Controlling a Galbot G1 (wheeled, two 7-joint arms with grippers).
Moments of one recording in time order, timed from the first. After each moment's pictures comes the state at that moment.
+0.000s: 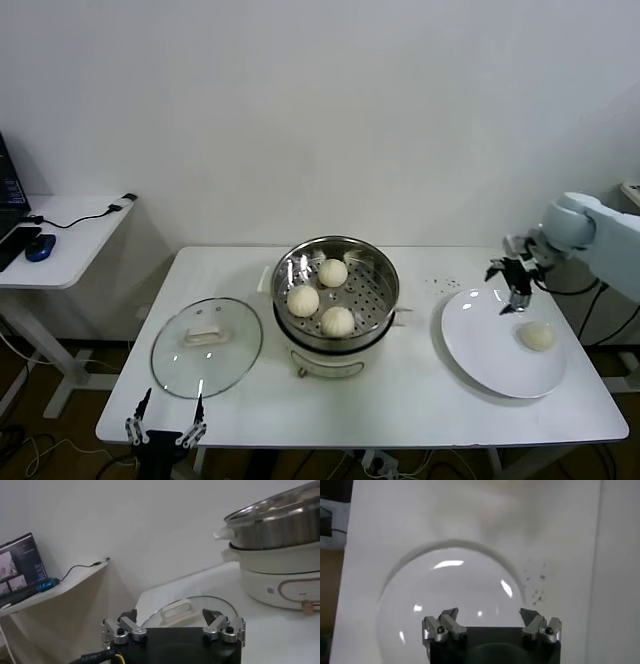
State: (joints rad) left arm 1.86 -1.61 -0.68 -2.08 0.29 -0.08 -0.01; right arm 0.30 0.58 -1.13 1.08 0.08 -0.04 -1.11
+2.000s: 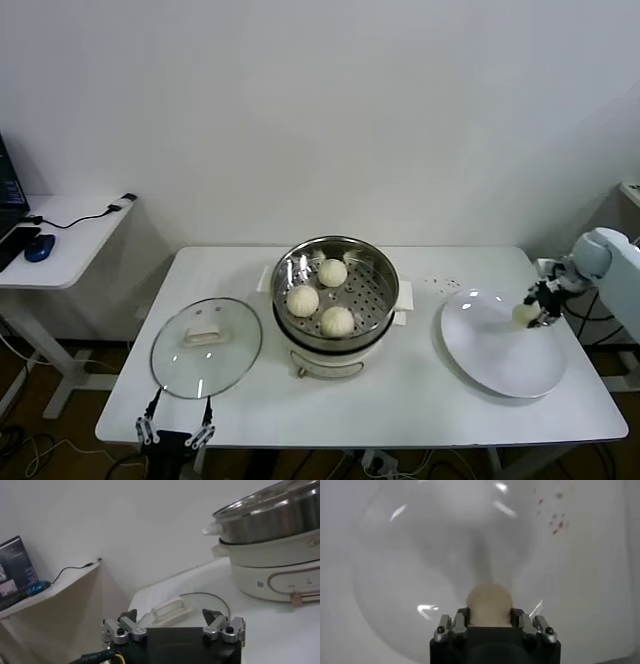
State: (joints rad) left arm 1.85 -1.61 -0.65 -2.06 0.34 -0.07 -0.02; right arm 0.16 0.72 -0.89 0.75 0.02 0.03 -1.12
